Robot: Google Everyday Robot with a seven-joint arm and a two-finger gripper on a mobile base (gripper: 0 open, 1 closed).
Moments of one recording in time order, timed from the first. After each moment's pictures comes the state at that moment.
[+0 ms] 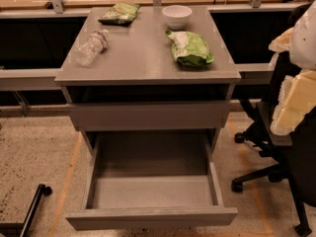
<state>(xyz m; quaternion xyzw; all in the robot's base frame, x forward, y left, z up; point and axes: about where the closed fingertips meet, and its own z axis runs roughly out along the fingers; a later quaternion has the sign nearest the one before) 0.438 -0.216 0.979 -0.60 0.78 -0.04 0.16</state>
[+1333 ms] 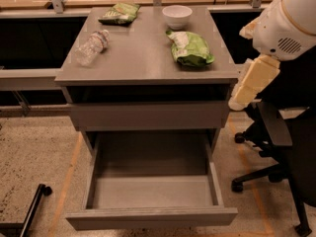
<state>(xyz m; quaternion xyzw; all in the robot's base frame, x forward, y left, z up) 0.503 -0.169 0.975 -0.59 0.77 -0.01 0.25</state>
